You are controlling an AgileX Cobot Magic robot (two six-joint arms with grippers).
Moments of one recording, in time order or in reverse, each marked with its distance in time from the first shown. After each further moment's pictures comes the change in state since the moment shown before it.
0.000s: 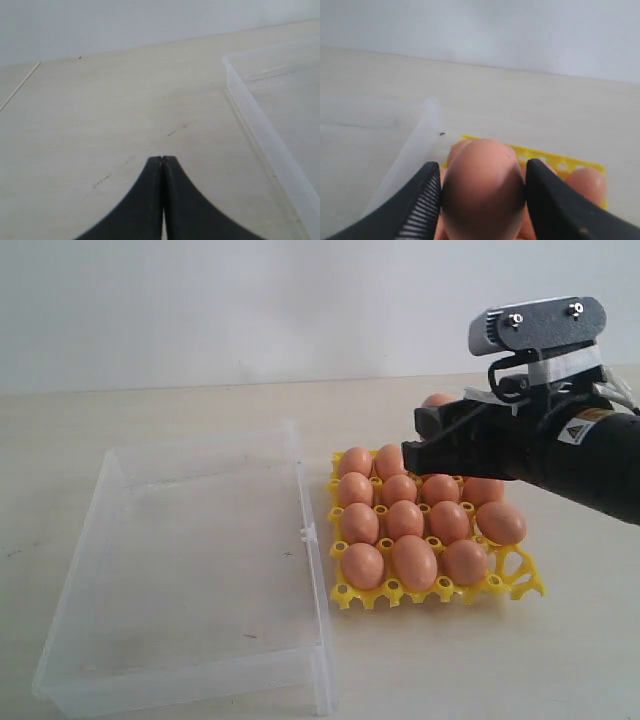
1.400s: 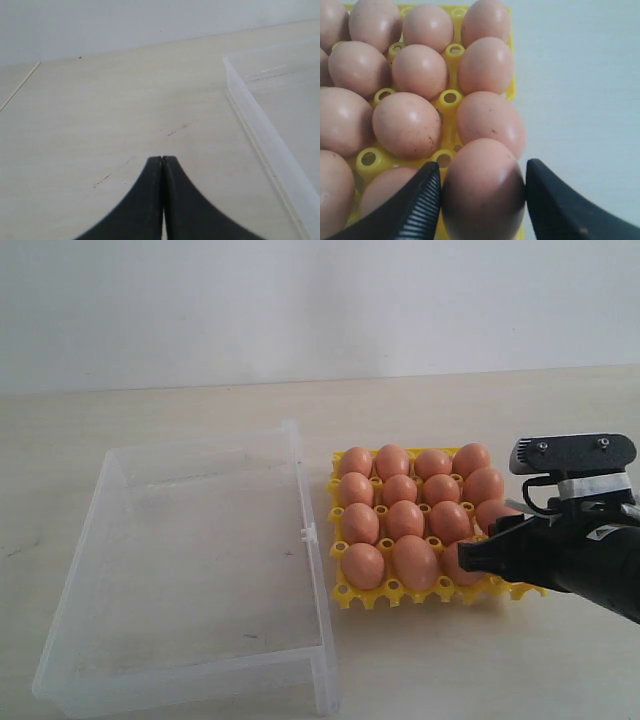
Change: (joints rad) left arm 0.000 0.000 0.000 0.000 0.000 0.000; right arm -0.021 0.151 0.179 0.471 -0.102 -0.259
